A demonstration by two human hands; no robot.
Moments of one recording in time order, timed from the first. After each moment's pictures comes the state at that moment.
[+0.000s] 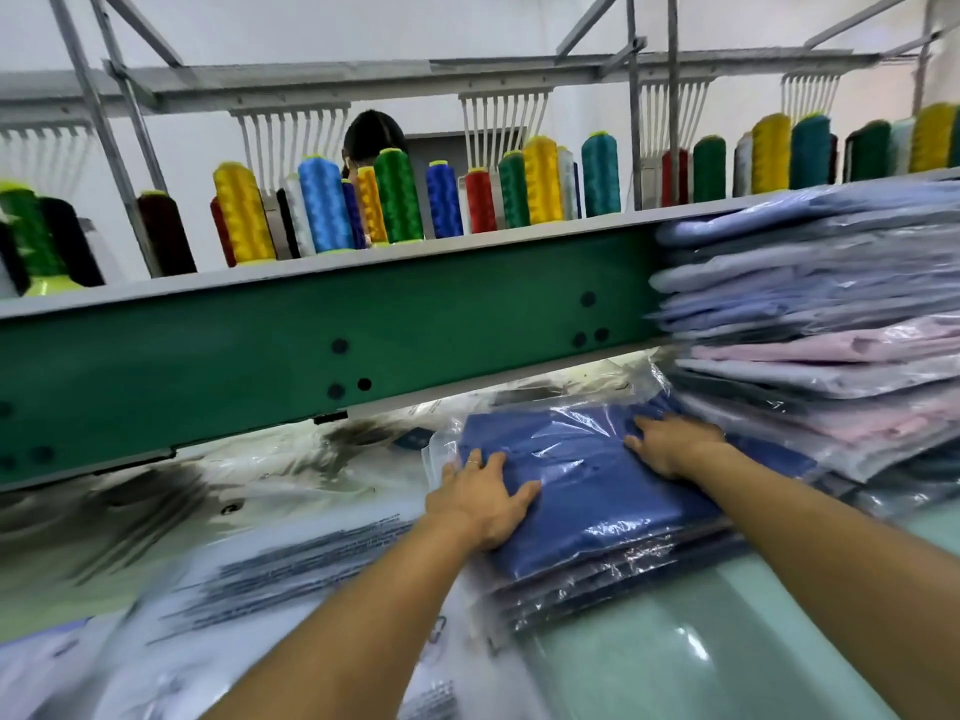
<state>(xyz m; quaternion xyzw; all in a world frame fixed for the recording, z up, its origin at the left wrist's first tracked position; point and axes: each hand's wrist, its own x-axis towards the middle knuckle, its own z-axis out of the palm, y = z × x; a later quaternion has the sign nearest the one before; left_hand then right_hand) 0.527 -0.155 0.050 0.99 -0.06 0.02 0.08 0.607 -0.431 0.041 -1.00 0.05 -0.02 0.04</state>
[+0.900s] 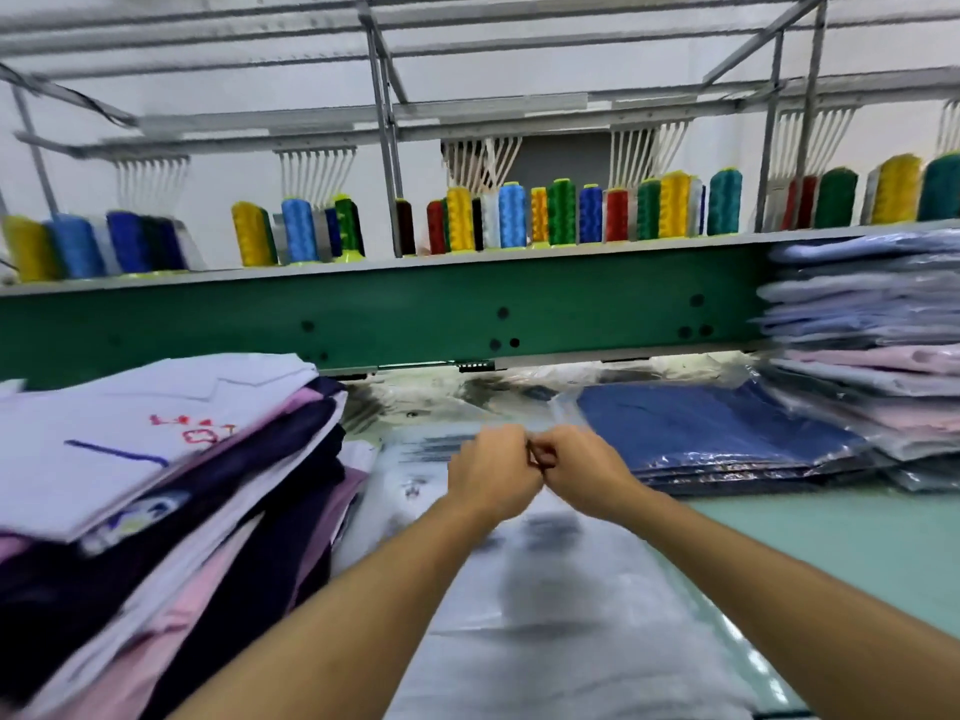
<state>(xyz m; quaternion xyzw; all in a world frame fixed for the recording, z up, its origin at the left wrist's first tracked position) 0.271 -0.067 0.099 0.97 0.03 0.16 0.16 0.329 -0.194 0.078 -0.92 -0.29 -0.15 0.24</state>
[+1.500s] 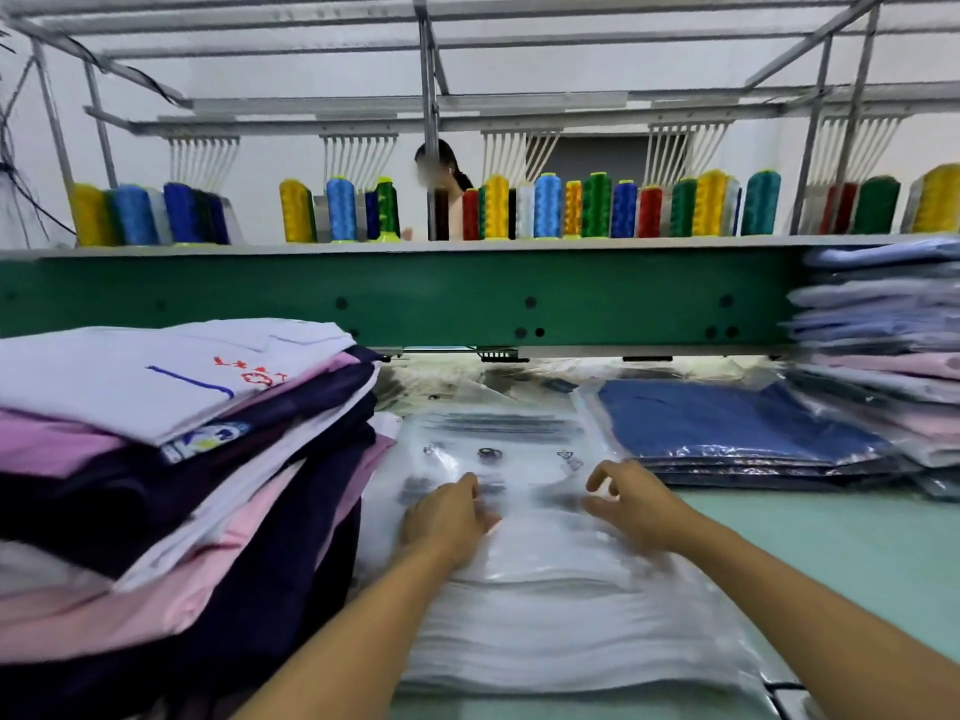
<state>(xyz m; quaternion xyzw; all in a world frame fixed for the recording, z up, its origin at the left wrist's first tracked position) 0.237 0.004 0.007 0.97 0.12 0.09 0.18 0.323 -0.238 0.020 -0.94 -0.23 -0.03 0.24</state>
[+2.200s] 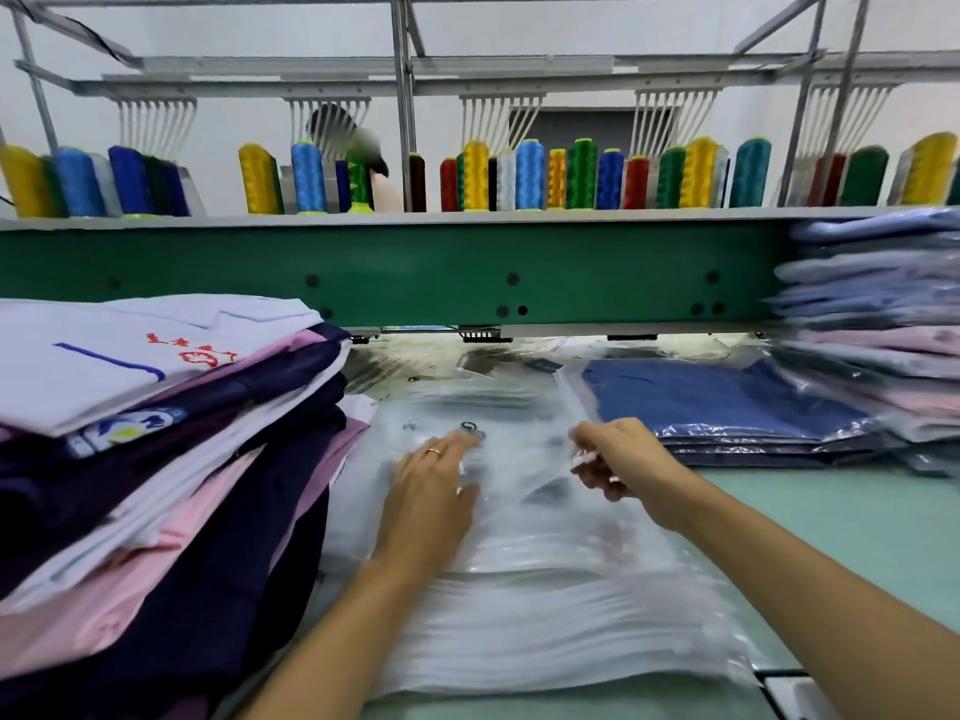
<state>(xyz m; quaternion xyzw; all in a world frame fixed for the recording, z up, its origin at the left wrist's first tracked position) 0.227 -0.004 -0.001 0.93 0.00 0.31 0.21 0.300 -0.226 0.055 -0.81 -0.13 0.07 0.57</state>
